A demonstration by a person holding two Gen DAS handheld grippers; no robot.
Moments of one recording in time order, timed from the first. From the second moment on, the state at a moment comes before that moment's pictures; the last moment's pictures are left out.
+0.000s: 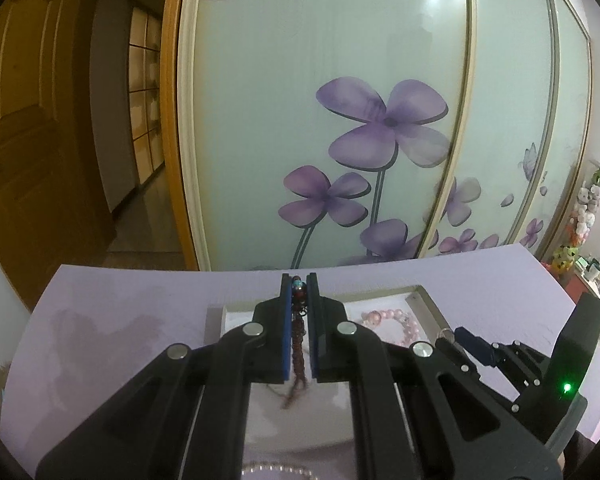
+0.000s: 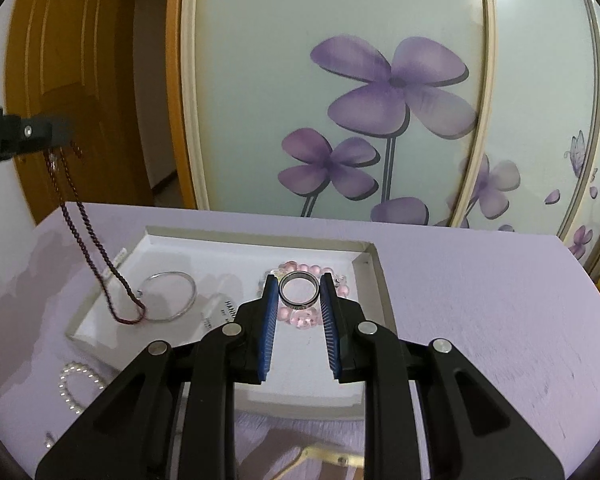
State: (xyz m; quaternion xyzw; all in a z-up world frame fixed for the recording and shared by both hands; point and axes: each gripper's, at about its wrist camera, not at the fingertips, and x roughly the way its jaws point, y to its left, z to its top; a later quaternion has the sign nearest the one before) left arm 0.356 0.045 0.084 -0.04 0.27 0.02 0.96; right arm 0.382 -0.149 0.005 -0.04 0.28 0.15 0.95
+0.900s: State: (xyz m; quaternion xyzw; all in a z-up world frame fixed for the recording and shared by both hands) left arm 0.413 0.047 0.028 -0.04 0.32 0.02 0.95; right arm 0.396 -0.143 -0.021 -0.04 0.31 0.16 0.93
